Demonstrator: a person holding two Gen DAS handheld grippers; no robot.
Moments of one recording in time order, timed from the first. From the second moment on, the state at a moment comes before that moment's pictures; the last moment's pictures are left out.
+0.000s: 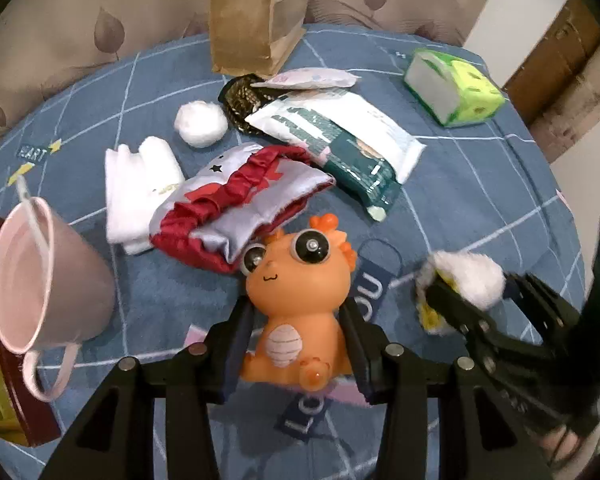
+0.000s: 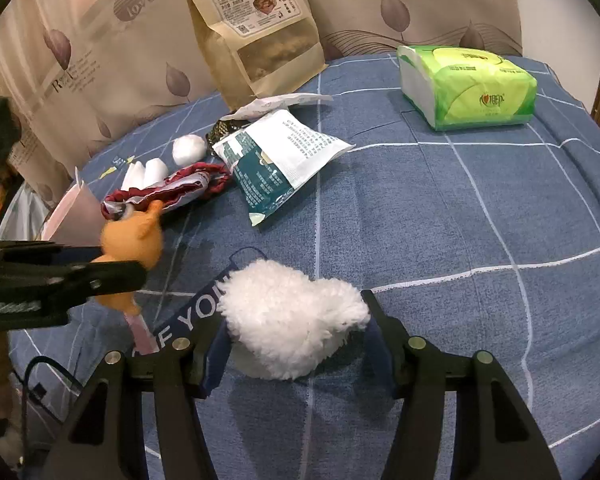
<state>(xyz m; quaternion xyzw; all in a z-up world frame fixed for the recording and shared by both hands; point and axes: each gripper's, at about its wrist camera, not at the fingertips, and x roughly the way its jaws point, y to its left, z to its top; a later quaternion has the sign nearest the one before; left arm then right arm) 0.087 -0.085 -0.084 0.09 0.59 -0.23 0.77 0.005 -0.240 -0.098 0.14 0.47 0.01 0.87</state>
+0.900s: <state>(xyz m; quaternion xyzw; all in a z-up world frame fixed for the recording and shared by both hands) 0.107 0.050 -0.011 0.05 0.51 -0.10 0.85 0.006 -0.236 -0.100 0.12 0.47 0.01 0.88</state>
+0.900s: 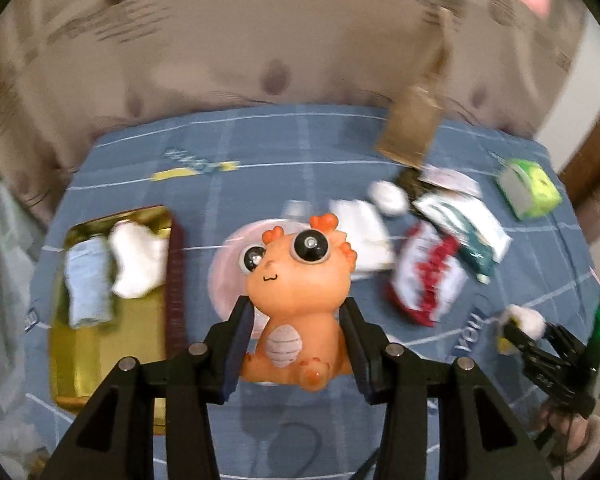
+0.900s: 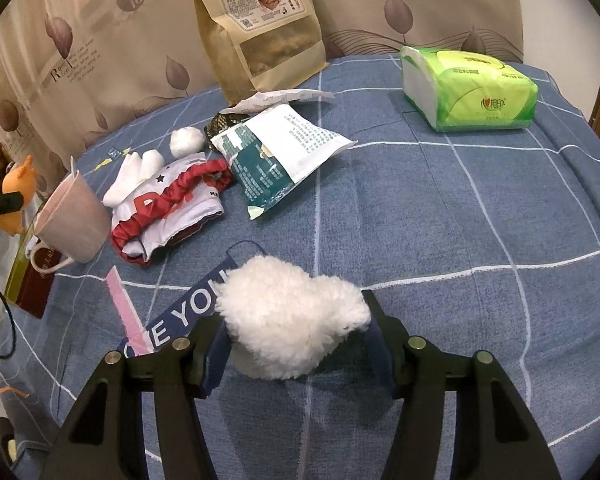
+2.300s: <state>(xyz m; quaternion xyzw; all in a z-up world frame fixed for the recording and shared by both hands) 0.131 0.276 -0.104 0.02 0.57 0.13 0.81 0.005 -0.225 -0.106 0.09 0.48 -0.01 0.87</state>
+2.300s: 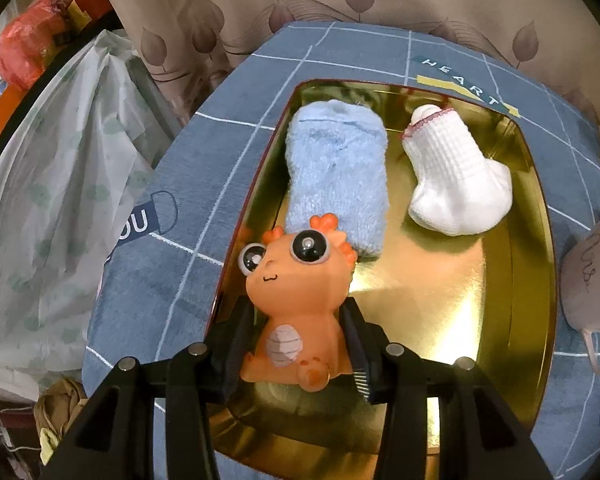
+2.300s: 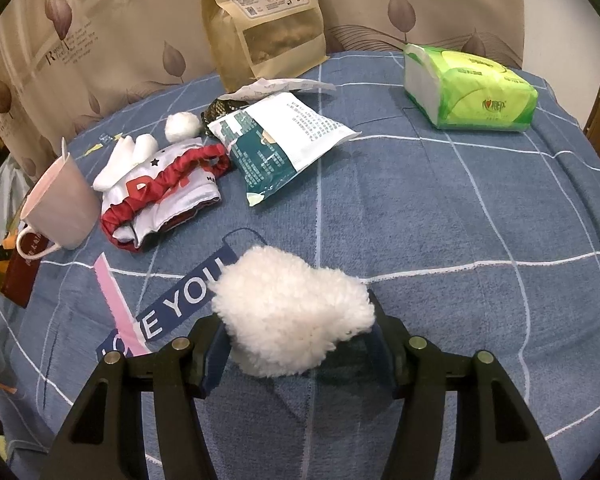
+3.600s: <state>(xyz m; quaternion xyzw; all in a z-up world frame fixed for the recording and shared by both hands) 0.083 0.260 -0.053 0.02 0.48 0.11 0.87 0.009 -0.199 -0.087 0.02 0.47 -0.03 0.88</state>
